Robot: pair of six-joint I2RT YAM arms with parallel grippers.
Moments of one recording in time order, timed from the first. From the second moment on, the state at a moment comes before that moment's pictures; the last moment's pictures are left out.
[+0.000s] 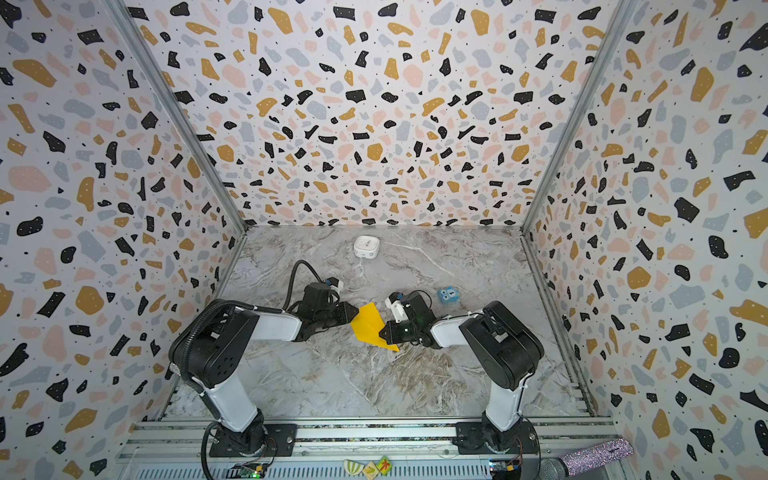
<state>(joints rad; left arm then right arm) -0.41 1.78 0.70 0.33 0.31 -0.57 0.66 1.79 0.74 0.22 -0.47 0.49</state>
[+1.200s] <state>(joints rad) -0.70 1.75 0.69 0.27 0.29 -0.59 0.65 1.79 0.73 0.22 -0.48 0.50</state>
